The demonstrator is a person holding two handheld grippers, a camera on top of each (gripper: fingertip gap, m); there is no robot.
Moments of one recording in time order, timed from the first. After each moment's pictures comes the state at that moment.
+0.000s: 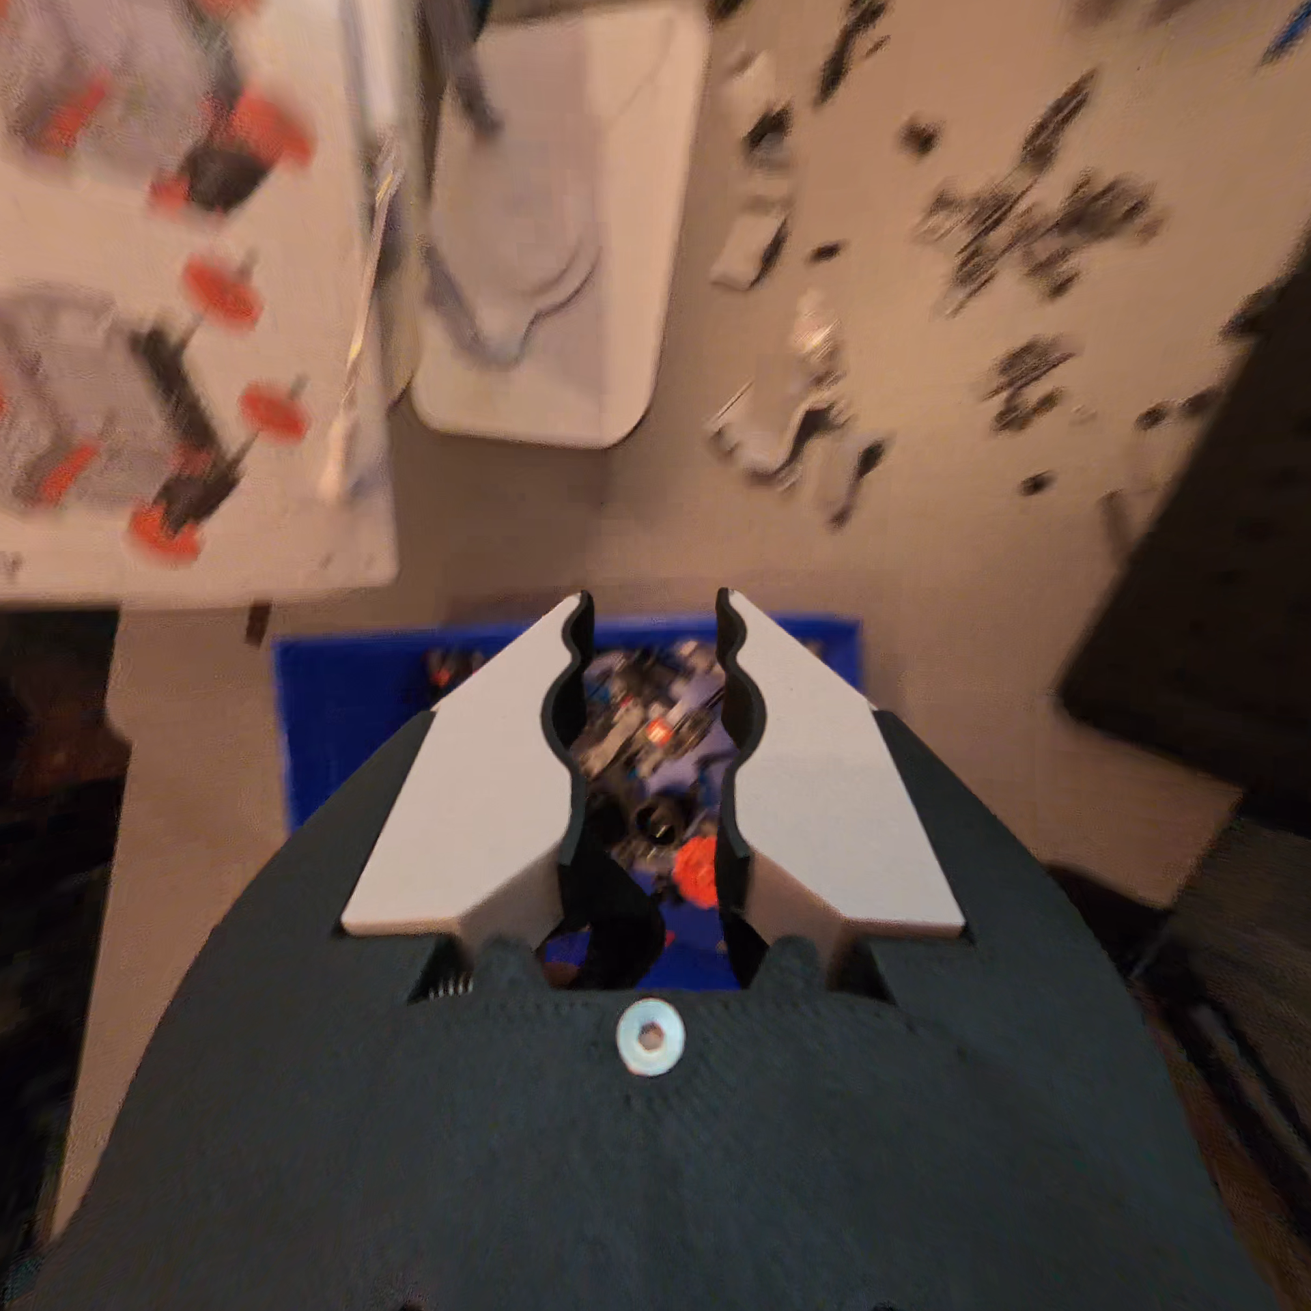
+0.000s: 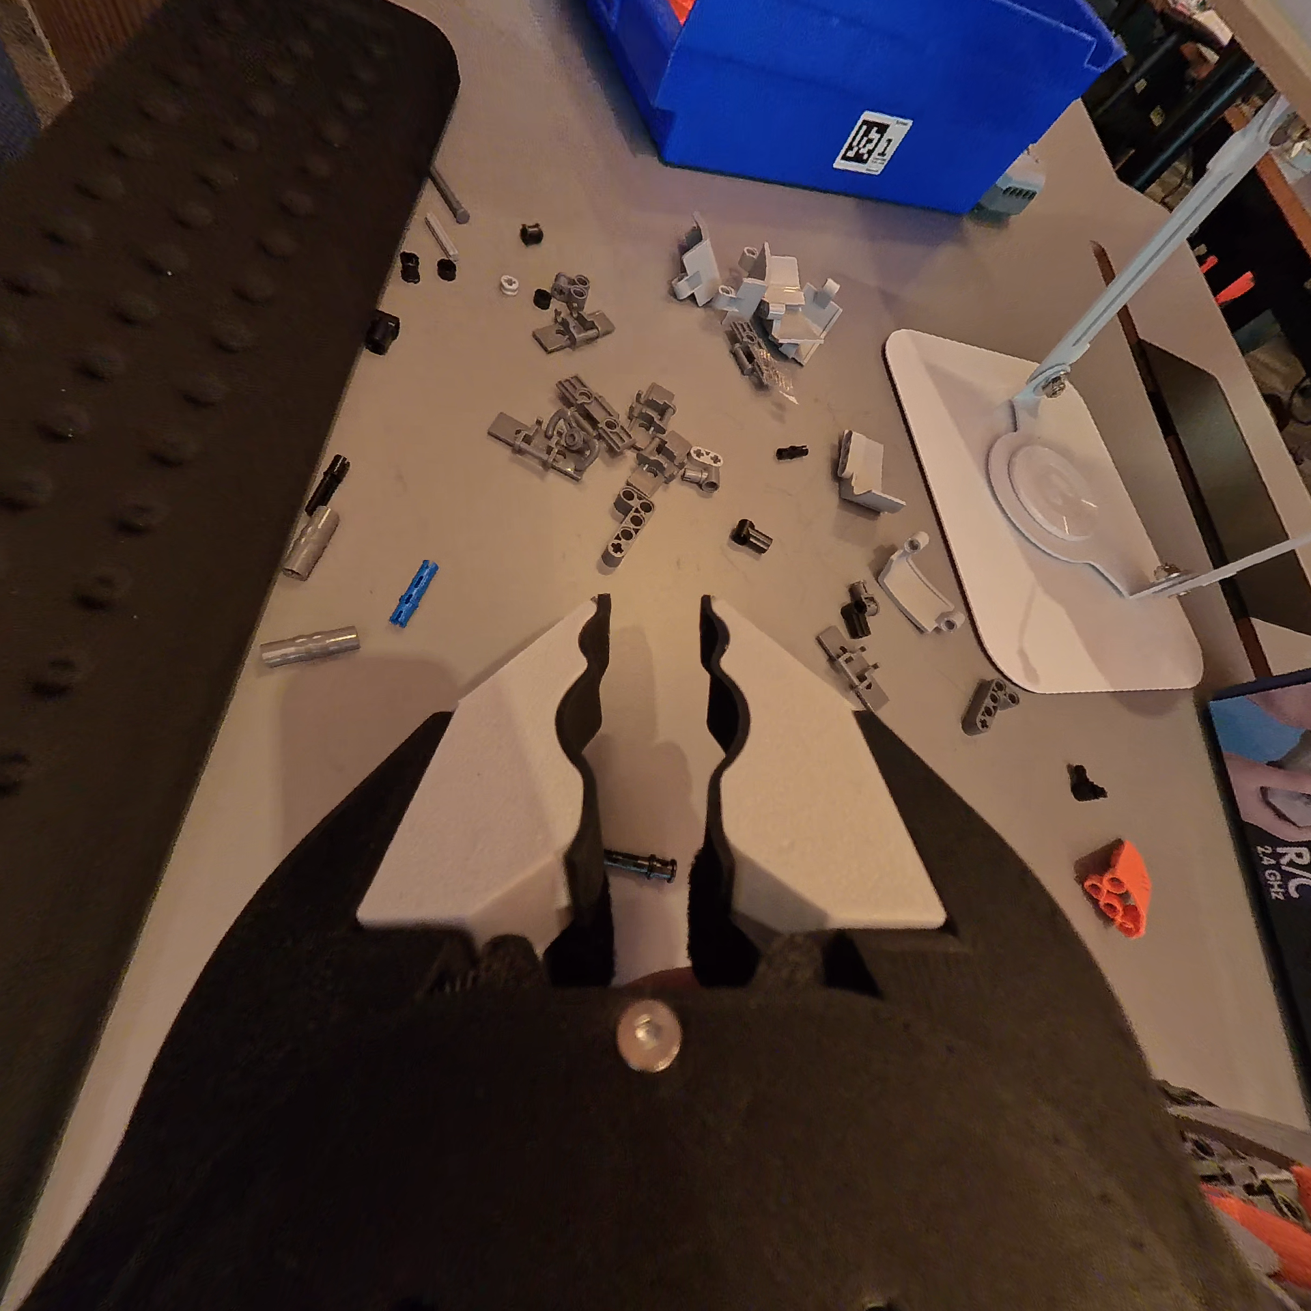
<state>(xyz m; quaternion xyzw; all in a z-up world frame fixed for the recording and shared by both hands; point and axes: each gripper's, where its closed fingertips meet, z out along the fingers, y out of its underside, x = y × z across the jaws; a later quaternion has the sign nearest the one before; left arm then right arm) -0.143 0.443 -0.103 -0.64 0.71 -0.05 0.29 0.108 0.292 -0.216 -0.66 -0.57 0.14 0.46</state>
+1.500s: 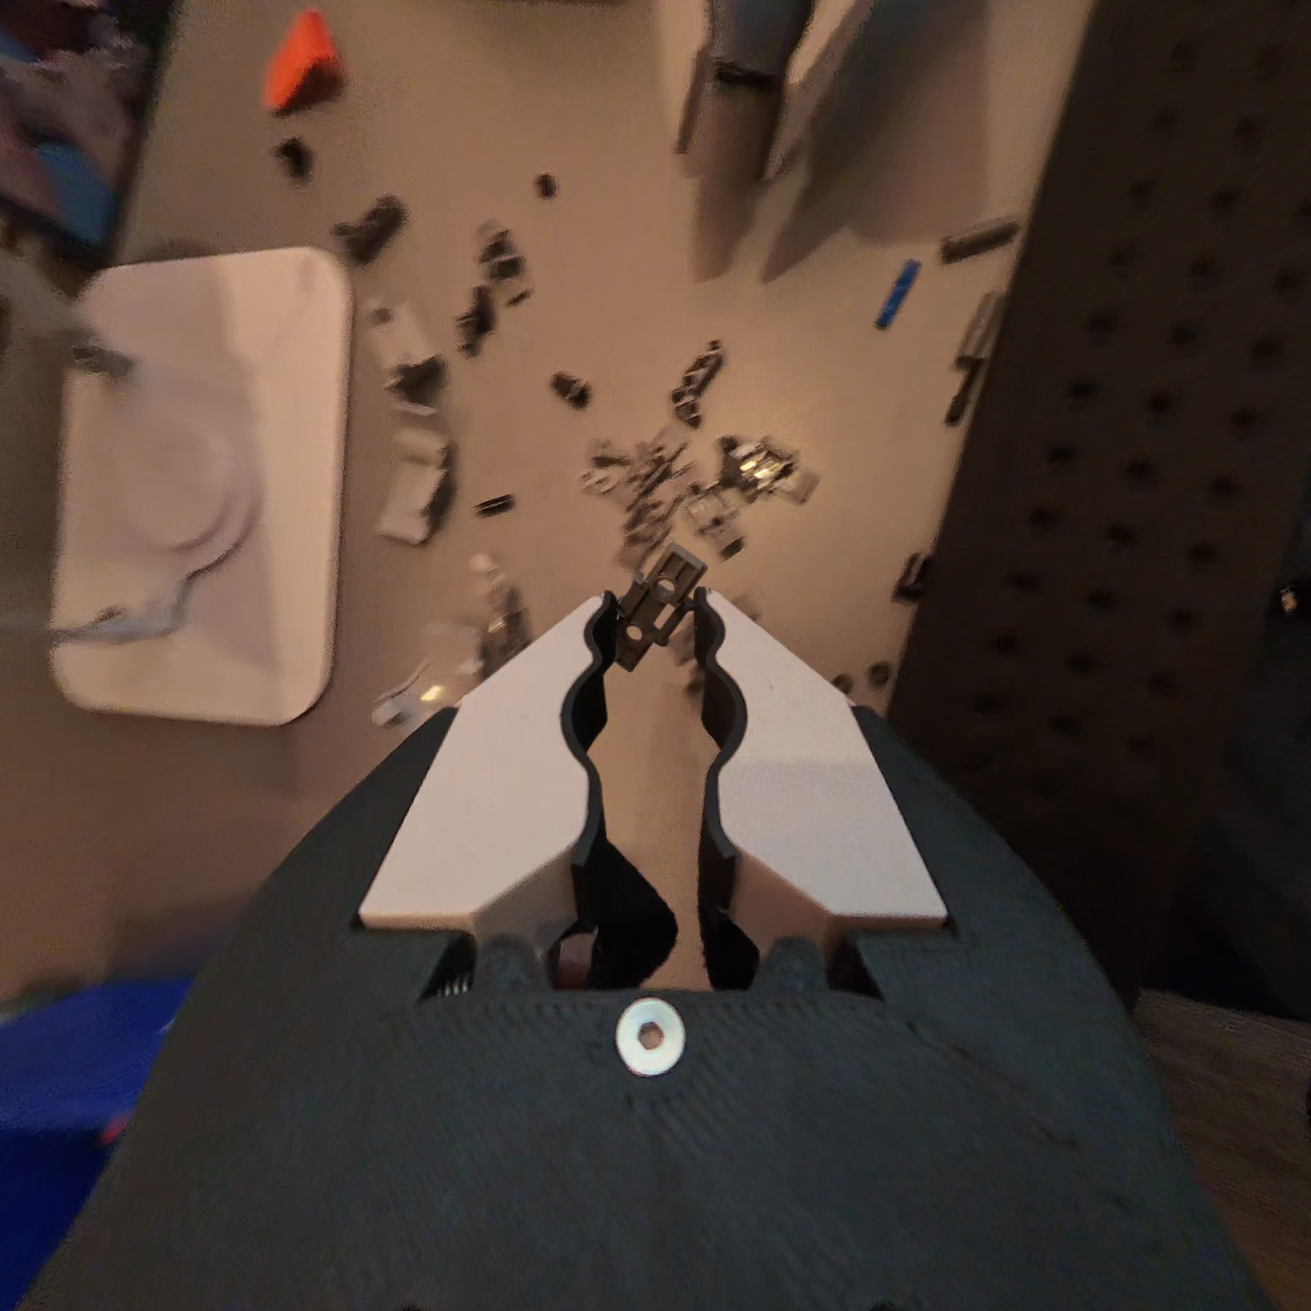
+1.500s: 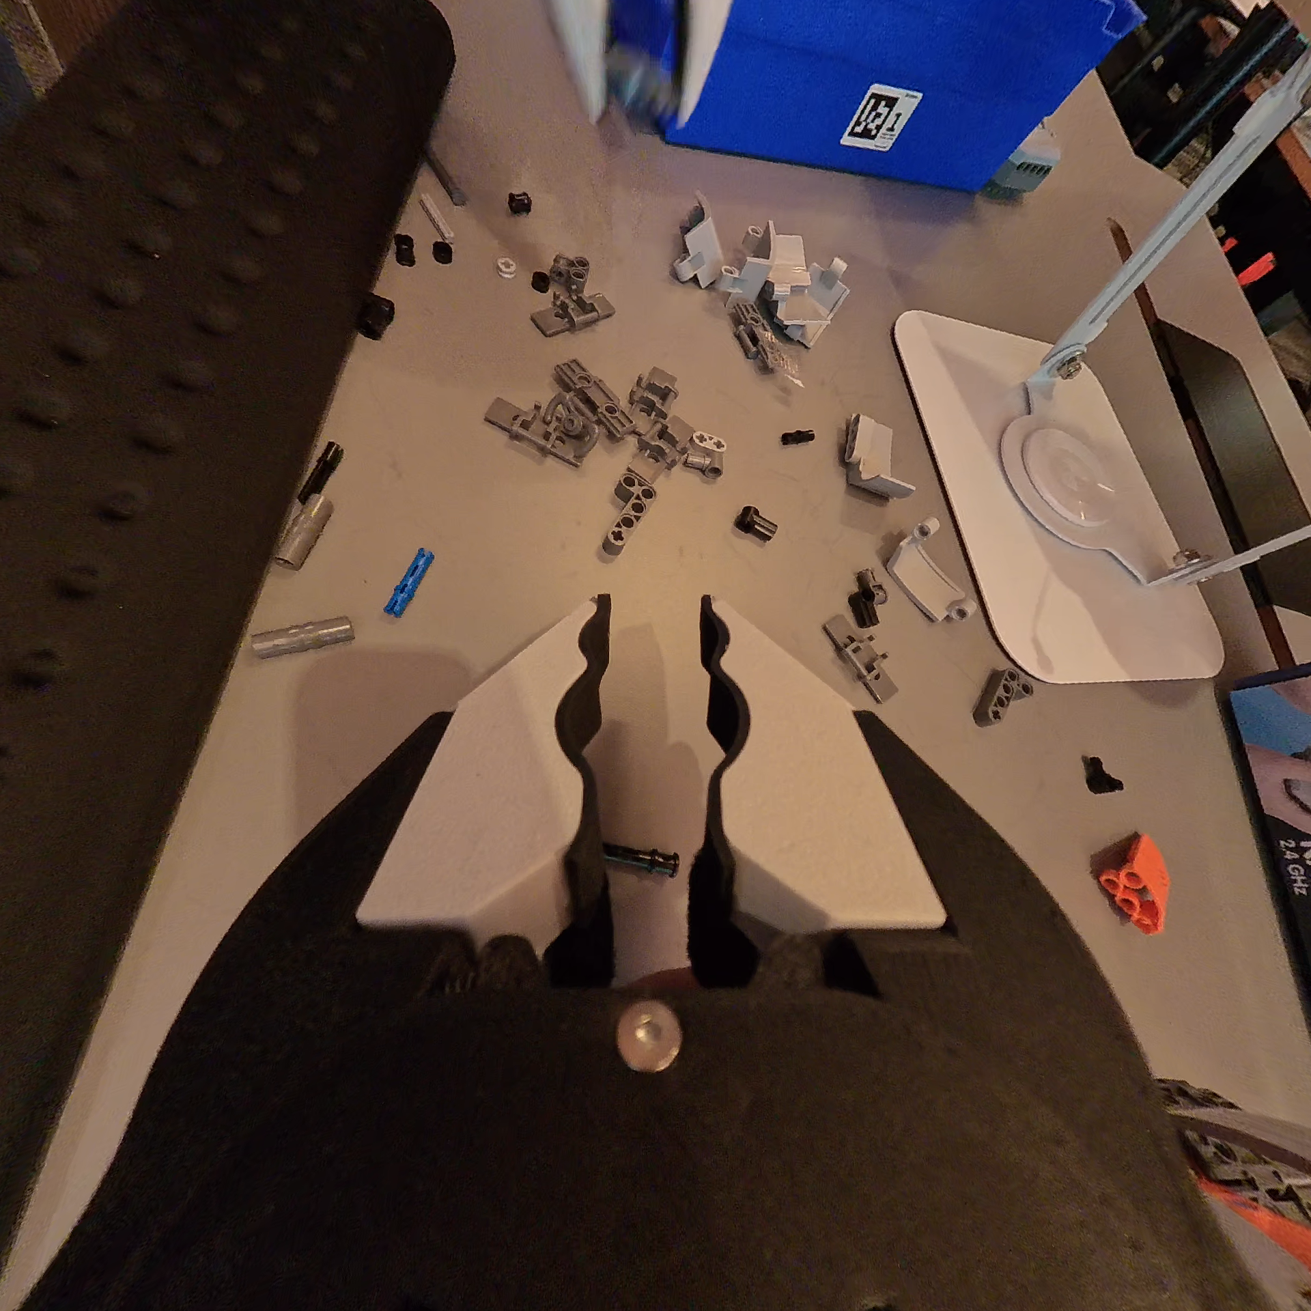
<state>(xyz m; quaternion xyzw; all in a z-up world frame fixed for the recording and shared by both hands) -0.026 0.324 -0.188 -0.60 0.74 -0.14 0.26 0.110 0.294 -0.222 -0.67 -0.57 0.15 0.45</state>
